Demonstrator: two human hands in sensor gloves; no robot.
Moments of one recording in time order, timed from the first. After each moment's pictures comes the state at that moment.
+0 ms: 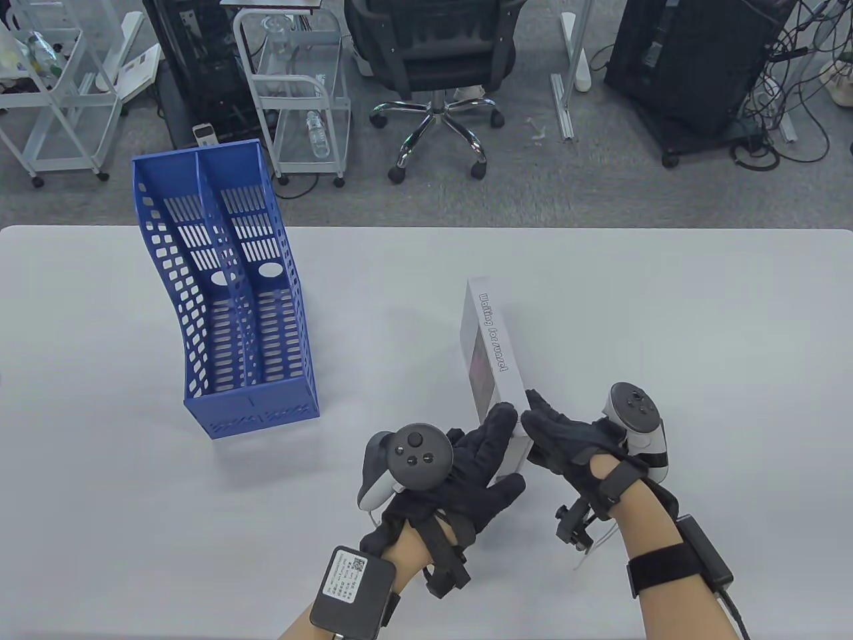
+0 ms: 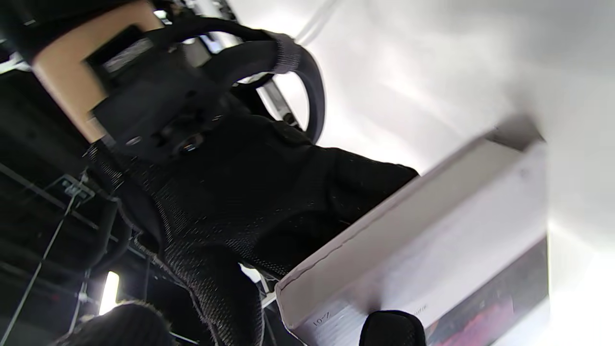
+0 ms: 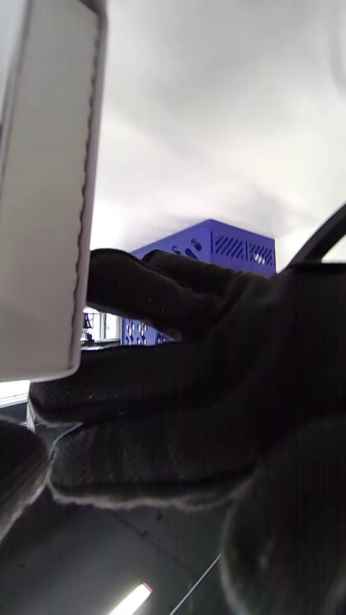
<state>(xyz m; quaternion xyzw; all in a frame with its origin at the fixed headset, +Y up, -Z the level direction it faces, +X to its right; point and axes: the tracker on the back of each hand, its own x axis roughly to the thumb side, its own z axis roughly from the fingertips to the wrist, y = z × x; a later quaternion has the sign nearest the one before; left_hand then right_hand) -0.034 -0.704 -0.247 -0.16 -0.28 0.47 0.82 0.188 -0.729 -0.297 0.12 0.24 0.71 0.65</state>
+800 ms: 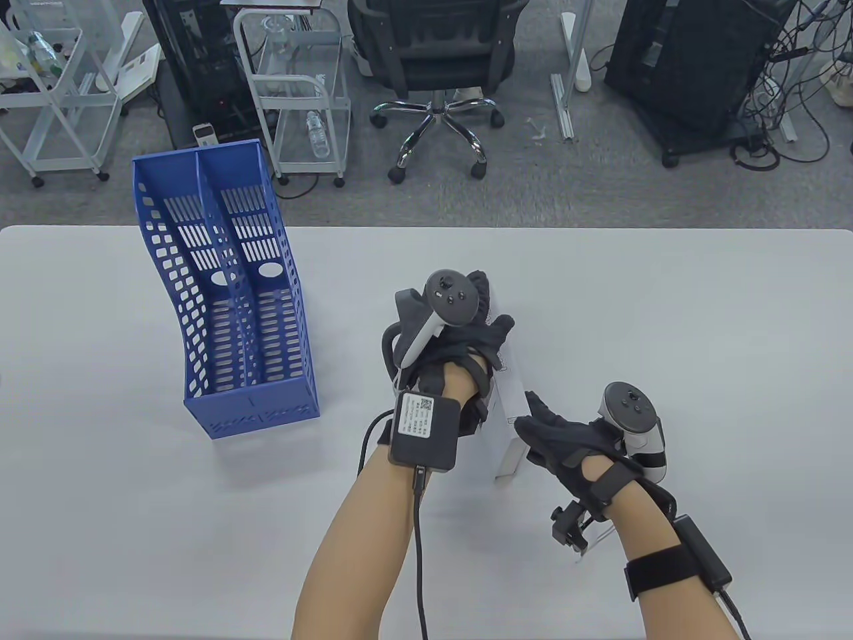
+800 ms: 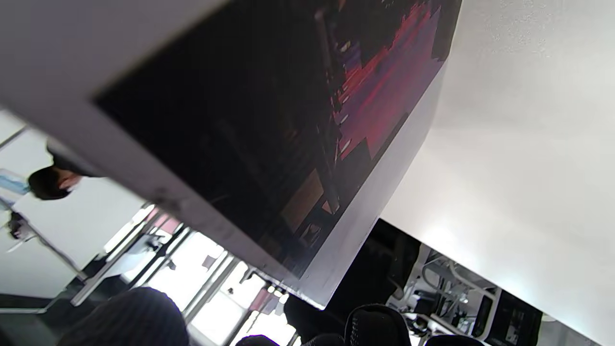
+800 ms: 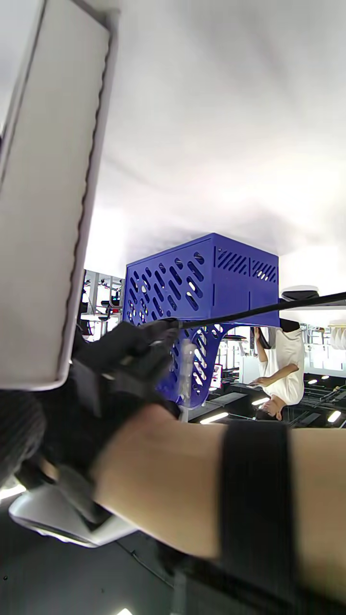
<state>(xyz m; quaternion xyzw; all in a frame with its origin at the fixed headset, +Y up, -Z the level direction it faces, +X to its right) -0.018 -0.644 -0.415 -0.14 -0.02 0.28 0.95 0.183 -0.727 -0.296 0.11 0.24 0.72 0.64</state>
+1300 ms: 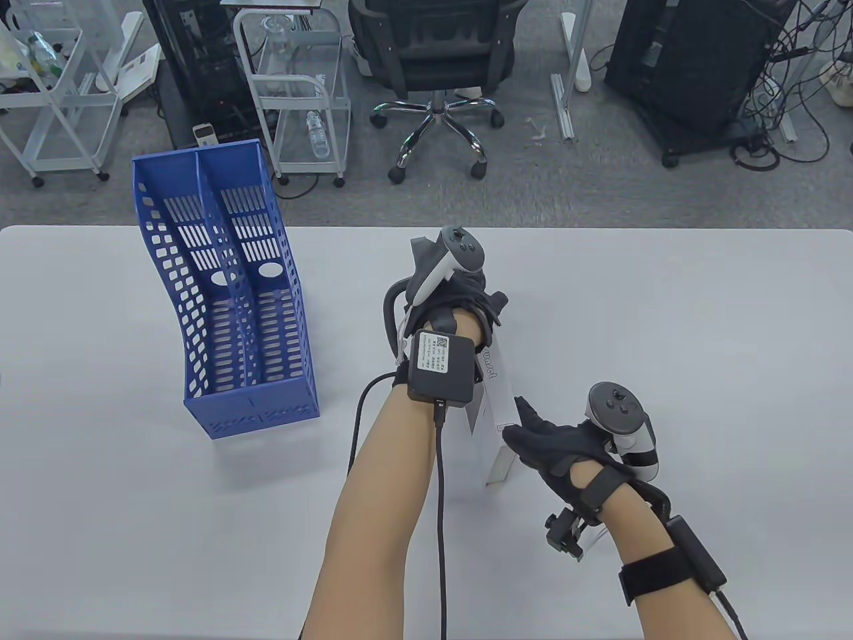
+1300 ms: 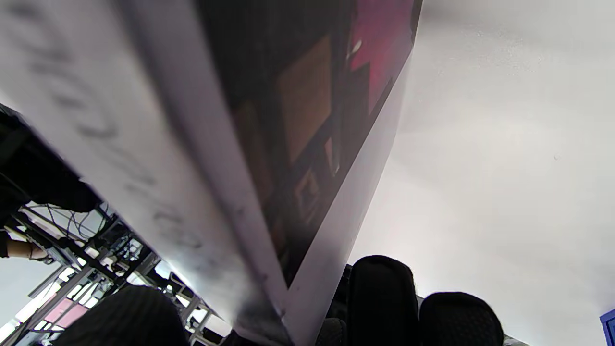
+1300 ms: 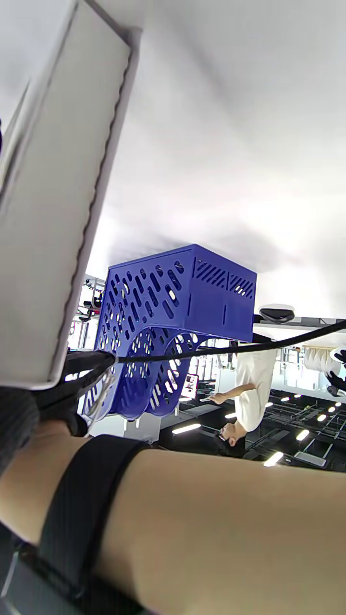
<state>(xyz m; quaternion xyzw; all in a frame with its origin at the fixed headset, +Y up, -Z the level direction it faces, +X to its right) -0.013 -0.634 -0.461 -0.25 0.02 0.20 0.95 0.167 -0.719 -0.291 0.14 0.25 0.75 0.60</state>
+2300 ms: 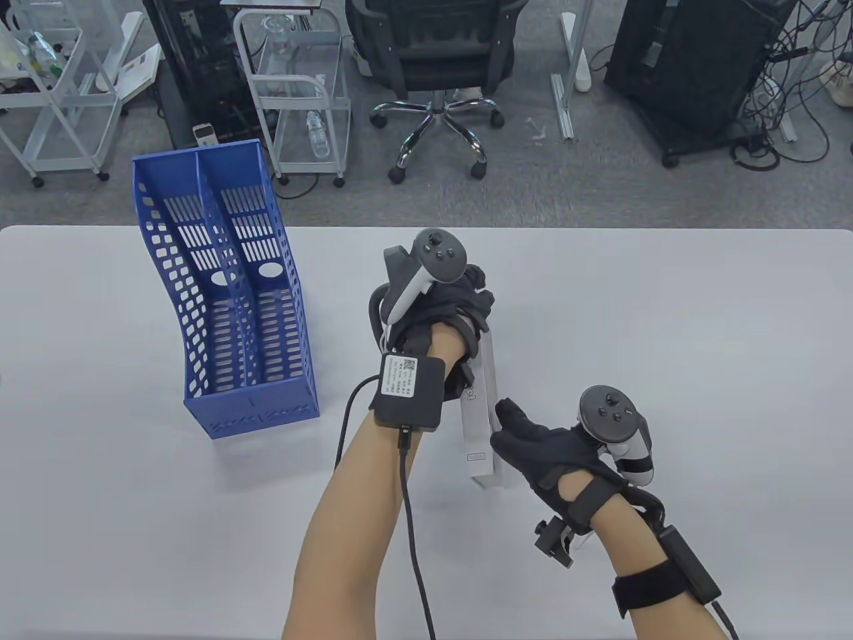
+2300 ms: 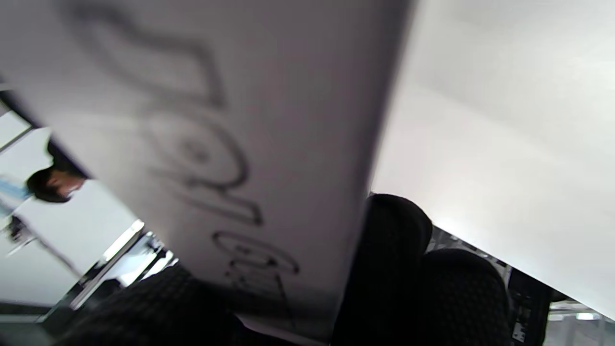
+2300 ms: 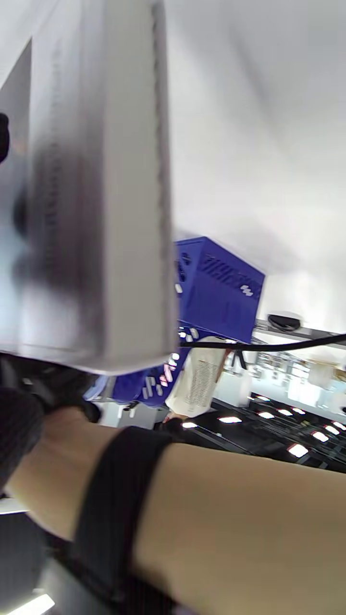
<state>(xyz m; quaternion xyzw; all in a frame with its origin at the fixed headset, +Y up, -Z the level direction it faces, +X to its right) -0.043 -0.605 -0.420 -0.10 -0.05 0.30 0.95 0.160 -0.695 -0.280 0.15 0.19 0.79 0.57</state>
